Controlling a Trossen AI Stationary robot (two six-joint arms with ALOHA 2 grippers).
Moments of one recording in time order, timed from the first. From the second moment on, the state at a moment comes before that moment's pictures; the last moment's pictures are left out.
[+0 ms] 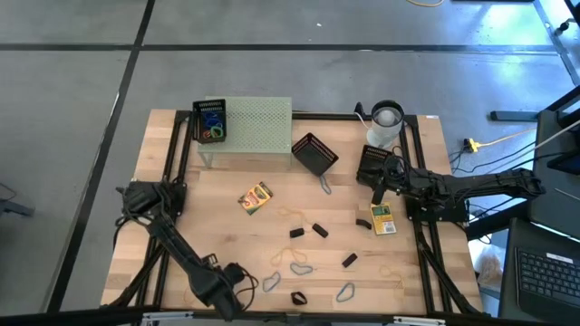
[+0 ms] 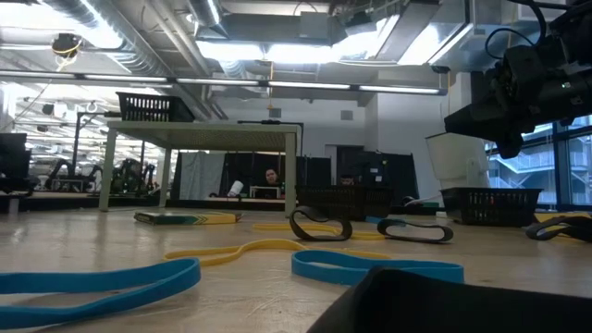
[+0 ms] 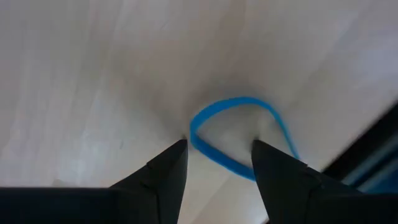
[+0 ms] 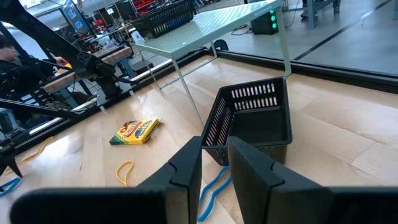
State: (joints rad) left arm -0.86 2.01 1.35 -0.90 0.09 -1.35; right arm 0.06 0.35 0.02 0.15 0.43 0.45
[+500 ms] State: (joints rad) left arm -0.83 2.03 1.35 -0.94 0.03 -1.17; right arm 0.06 0.35 0.02 0.15 0.43 0.45
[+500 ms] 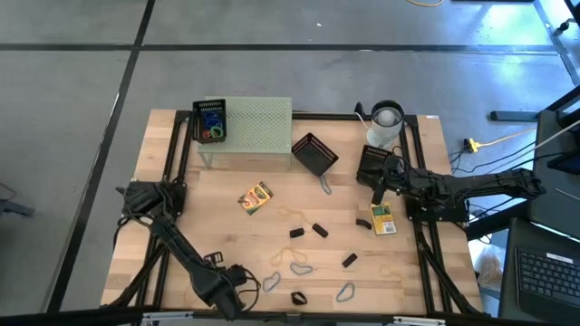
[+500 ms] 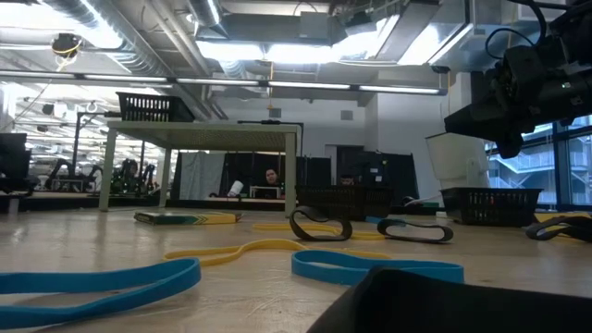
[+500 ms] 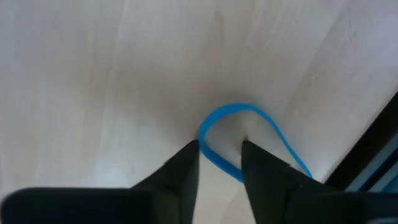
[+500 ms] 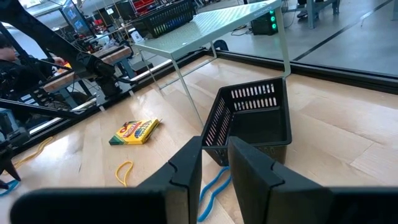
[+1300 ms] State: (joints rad) left arm -0.71 1.88 1.34 -1.00 -0.50 -0.83; right arm 0.06 0.35 0.02 0.15 0.43 0.45
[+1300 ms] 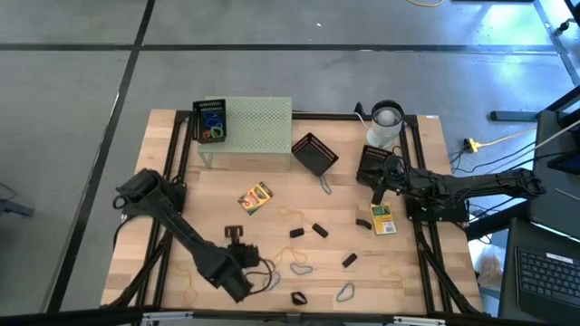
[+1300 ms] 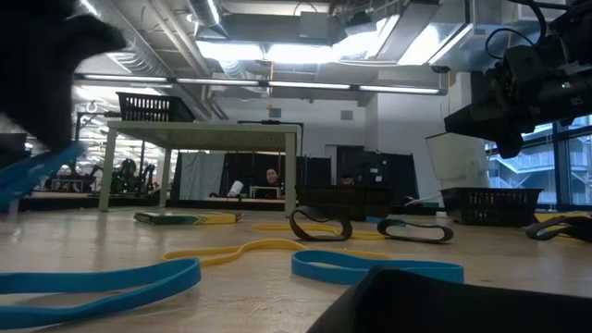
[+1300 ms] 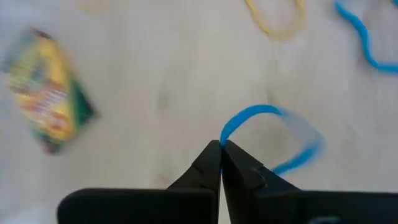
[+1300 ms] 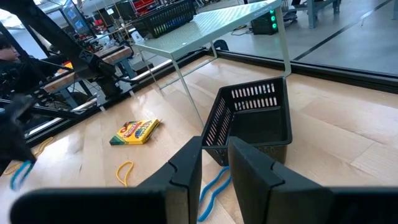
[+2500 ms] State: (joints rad) left arm -0.26 1.80 1.35 0.06 -0.88 -0.13; right arm 0.06 0.35 0.02 0.20 0.46 0.72
